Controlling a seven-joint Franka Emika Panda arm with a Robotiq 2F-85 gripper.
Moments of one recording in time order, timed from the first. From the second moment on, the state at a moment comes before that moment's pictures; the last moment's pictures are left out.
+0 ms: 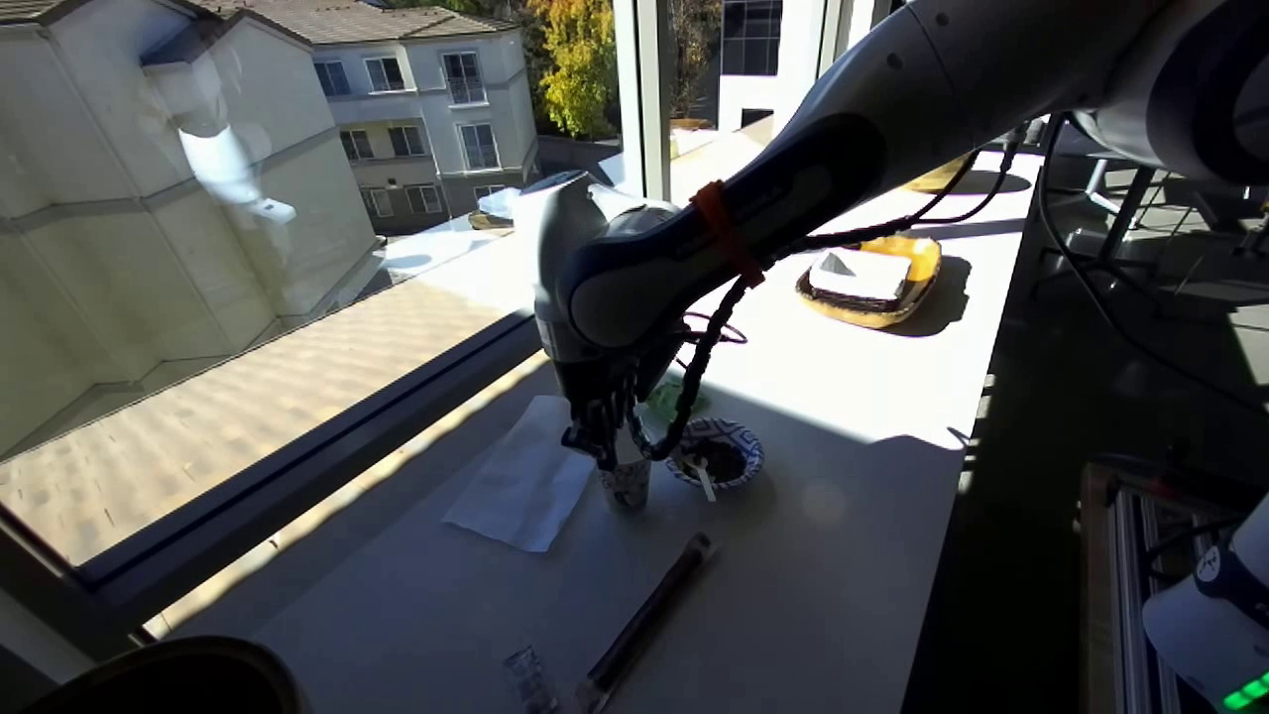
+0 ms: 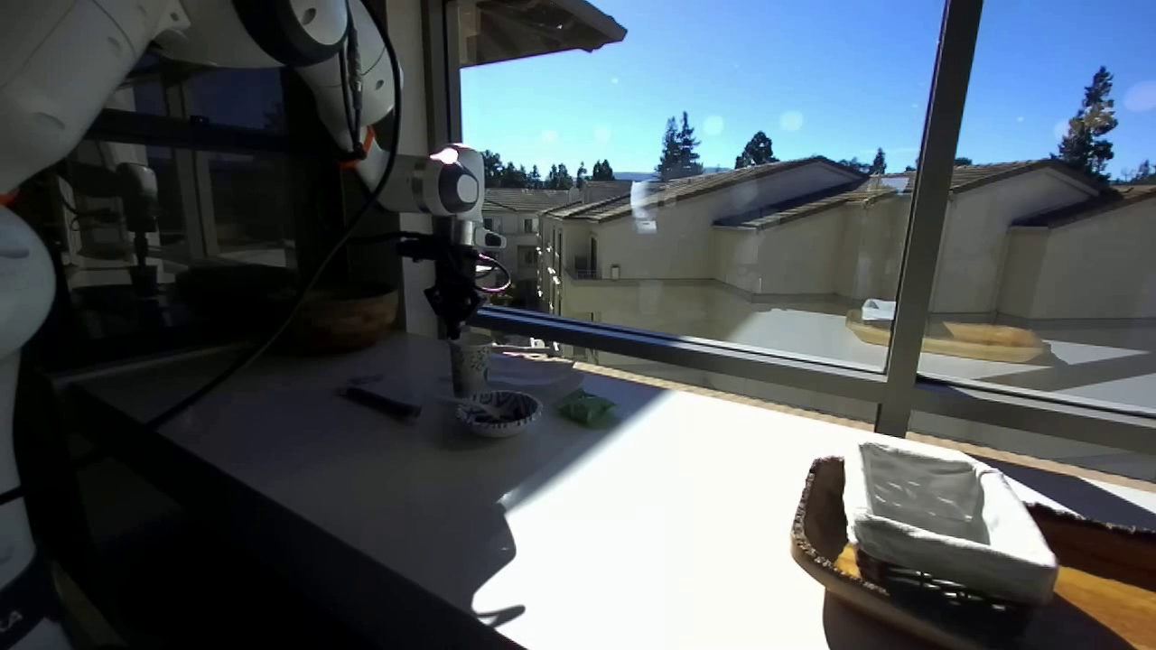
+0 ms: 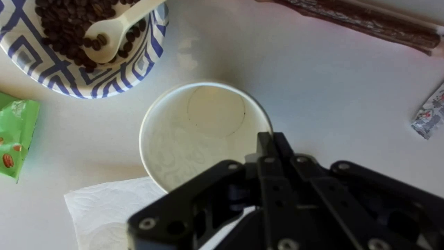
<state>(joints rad) 0.25 0.59 0.08 -1.55 -0.03 2.08 0.12</state>
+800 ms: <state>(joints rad) 0.21 0.48 0.09 -1.43 -0.01 1.70 0.16</state>
